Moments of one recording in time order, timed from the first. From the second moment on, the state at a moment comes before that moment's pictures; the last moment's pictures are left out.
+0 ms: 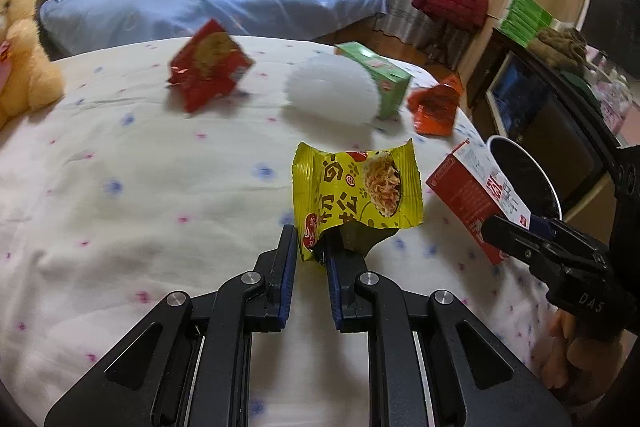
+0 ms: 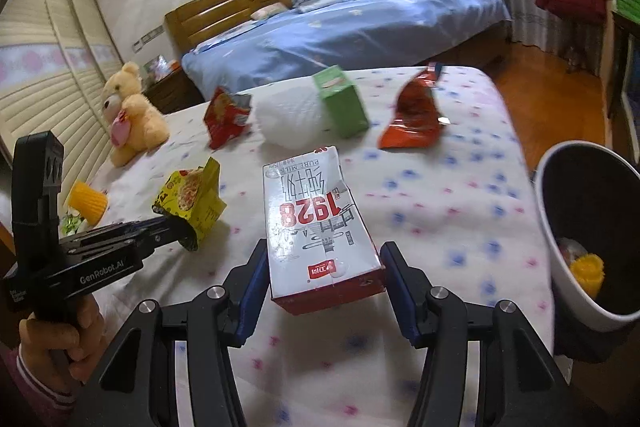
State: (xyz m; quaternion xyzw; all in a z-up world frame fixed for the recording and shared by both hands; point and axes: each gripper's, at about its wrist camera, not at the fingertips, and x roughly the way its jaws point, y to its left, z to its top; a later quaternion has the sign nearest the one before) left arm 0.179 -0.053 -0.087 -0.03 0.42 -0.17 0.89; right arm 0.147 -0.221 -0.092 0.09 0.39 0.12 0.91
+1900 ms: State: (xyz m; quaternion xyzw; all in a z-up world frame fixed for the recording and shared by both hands) left arm 0.165 -0.232 -0.070 0.07 0.41 -0.30 0.86; right arm 0.083 -0.372 -0.088 0.17 0.35 -0.01 0.92
